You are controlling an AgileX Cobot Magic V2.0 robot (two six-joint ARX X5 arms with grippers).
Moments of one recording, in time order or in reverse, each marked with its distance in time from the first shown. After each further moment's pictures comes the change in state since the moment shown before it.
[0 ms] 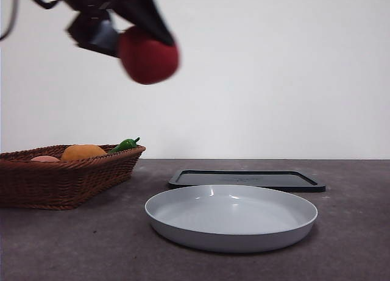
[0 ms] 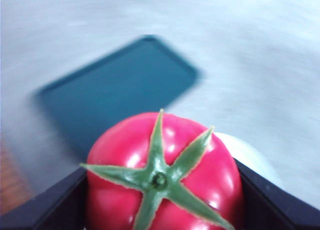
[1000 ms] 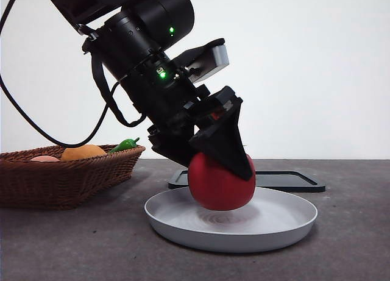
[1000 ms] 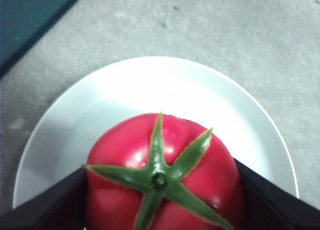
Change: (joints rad) left arm -0.226 0.419 0.000 0.142 -0.058 0.072; right arm 0.000 0.000 0.000 0.000 0.000 0.000
